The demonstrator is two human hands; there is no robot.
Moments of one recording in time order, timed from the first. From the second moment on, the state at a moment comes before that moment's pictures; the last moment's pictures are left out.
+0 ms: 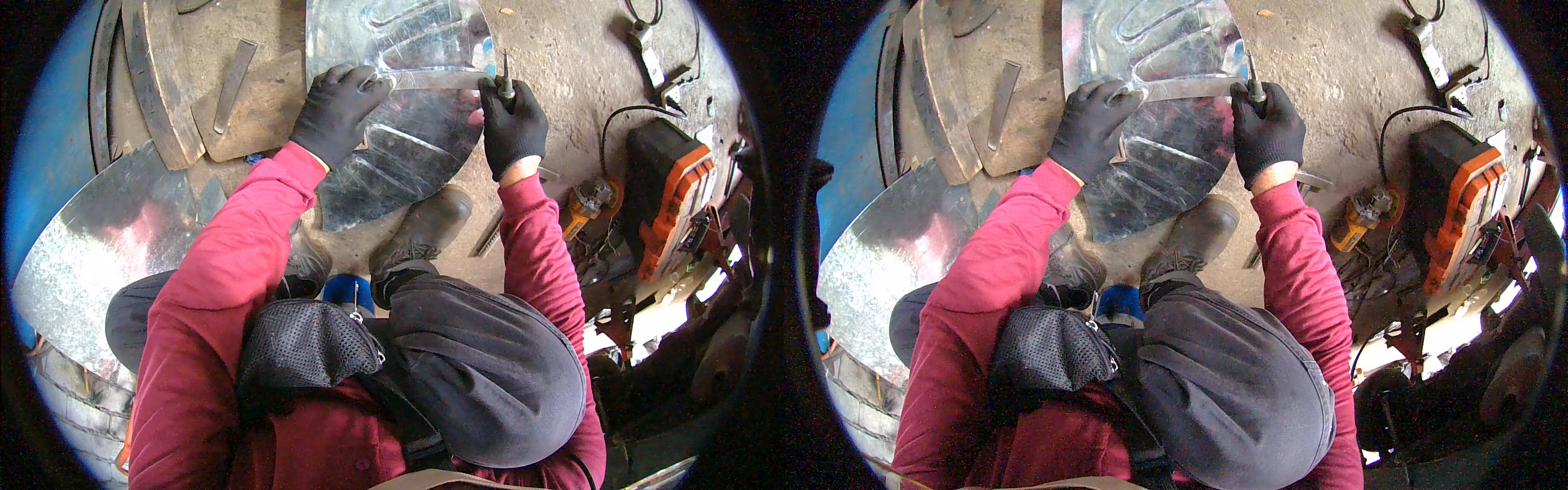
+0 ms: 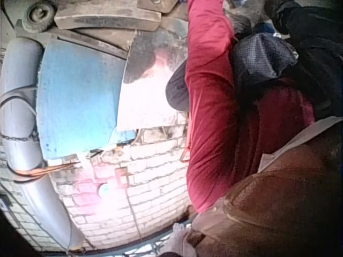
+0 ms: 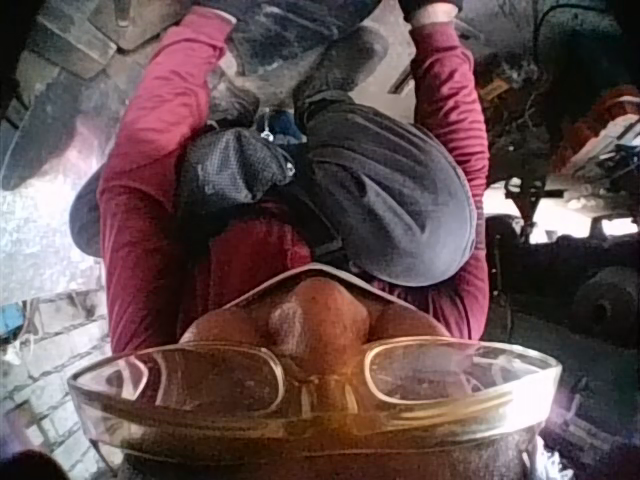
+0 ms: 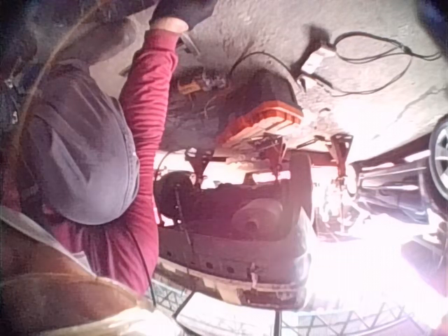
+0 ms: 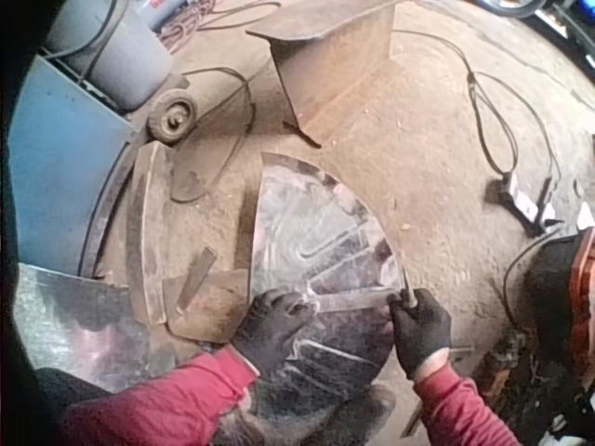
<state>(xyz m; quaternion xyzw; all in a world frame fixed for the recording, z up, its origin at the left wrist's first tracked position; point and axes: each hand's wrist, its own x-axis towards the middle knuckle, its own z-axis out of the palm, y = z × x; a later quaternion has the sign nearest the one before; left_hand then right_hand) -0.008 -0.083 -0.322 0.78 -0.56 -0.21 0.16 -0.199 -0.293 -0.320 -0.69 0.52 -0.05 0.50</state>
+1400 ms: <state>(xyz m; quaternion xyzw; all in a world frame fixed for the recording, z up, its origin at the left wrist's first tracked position) -0.053 -0.125 -0.287 0.81 -0.52 -0.26 -0.06 -0.194 -0.292 -0.310 -0.73 0.52 -0.02 0.45</state>
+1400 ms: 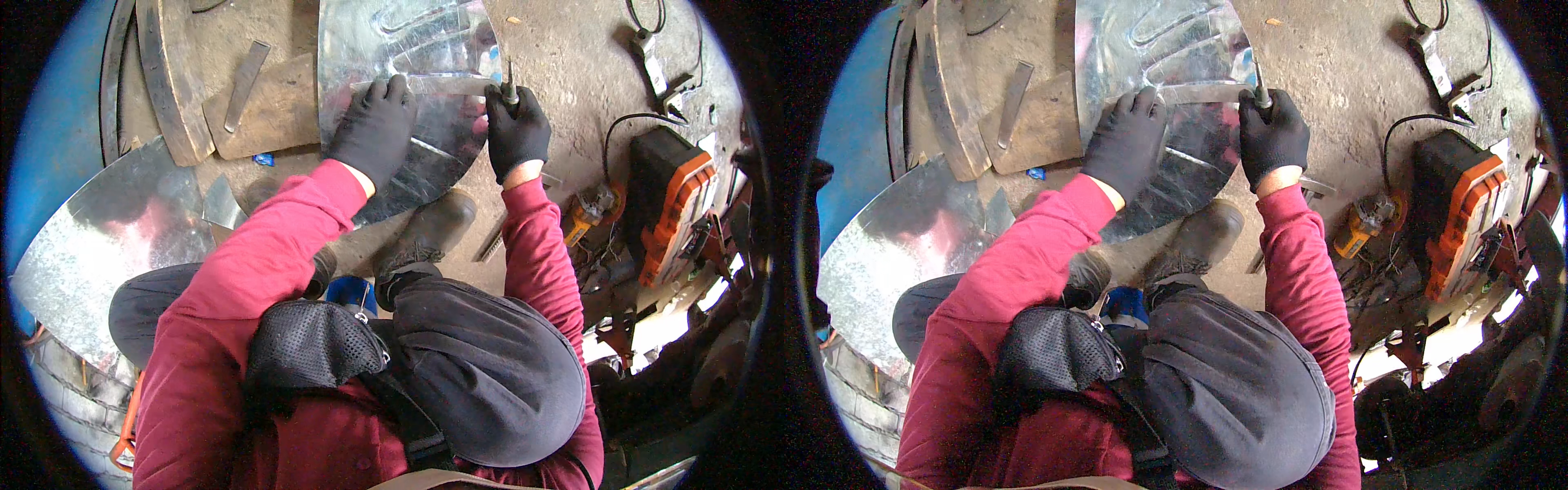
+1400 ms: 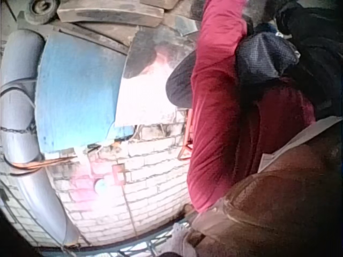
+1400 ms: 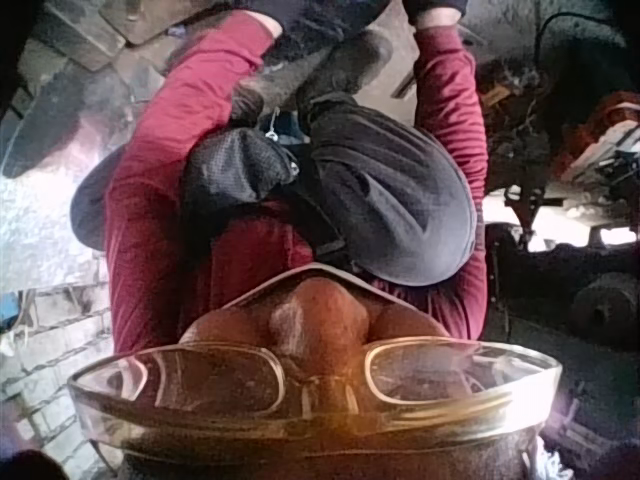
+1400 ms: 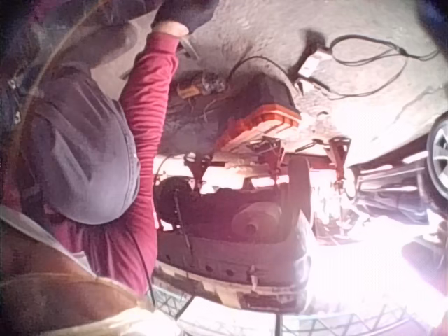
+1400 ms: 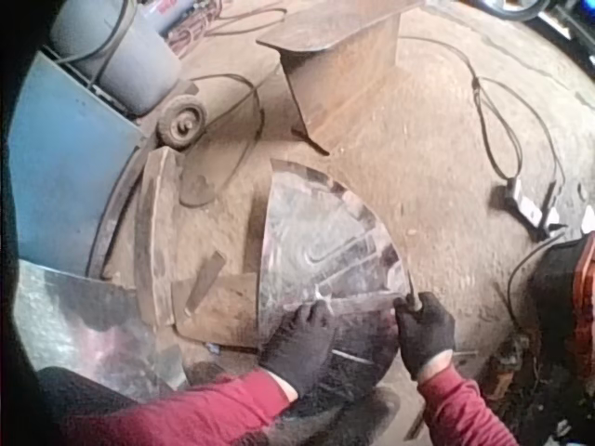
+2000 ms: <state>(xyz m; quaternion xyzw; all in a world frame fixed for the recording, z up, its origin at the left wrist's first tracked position) -0.083 -0.151 -0.279 0.82 -0.48 -0.30 -0.05 -0.198 -0.291 -0.317 -0.73 0.51 -0.05 0.46</state>
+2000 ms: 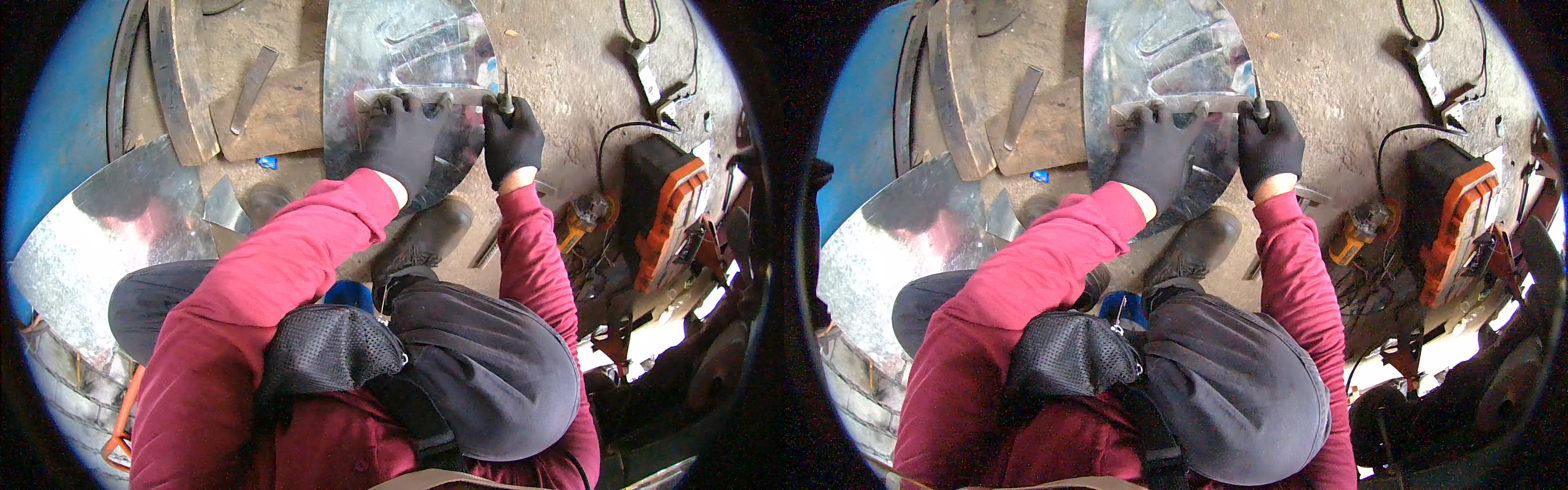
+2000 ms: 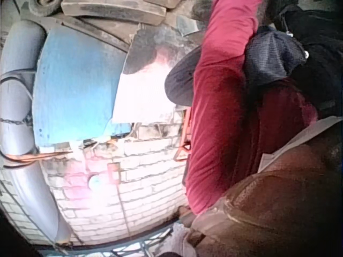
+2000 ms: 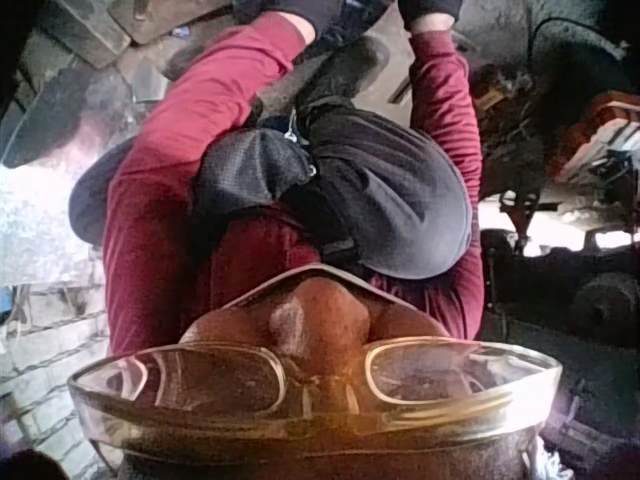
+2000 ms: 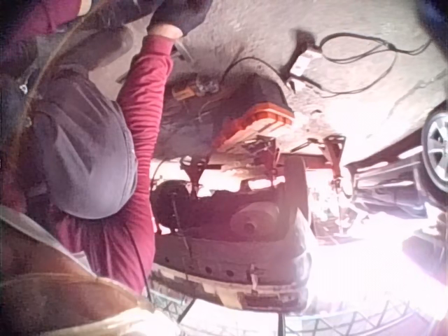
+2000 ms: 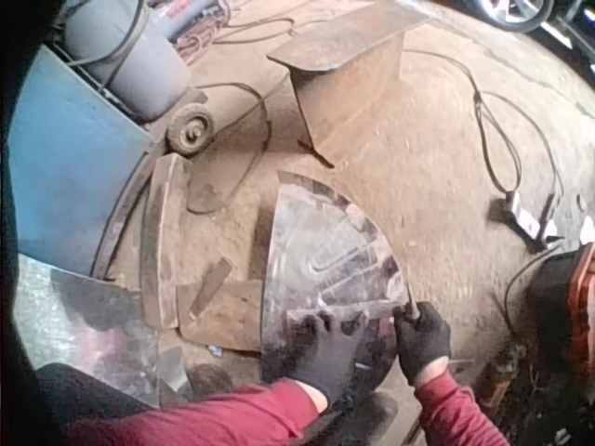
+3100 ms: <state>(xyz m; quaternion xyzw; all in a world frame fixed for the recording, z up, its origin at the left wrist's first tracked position) -0.089 -0.153 -0.281 0.84 -0.48 -0.24 -0.11 -0.170 -0.320 -0.229 -0.55 0.53 -0.03 0.64</state>
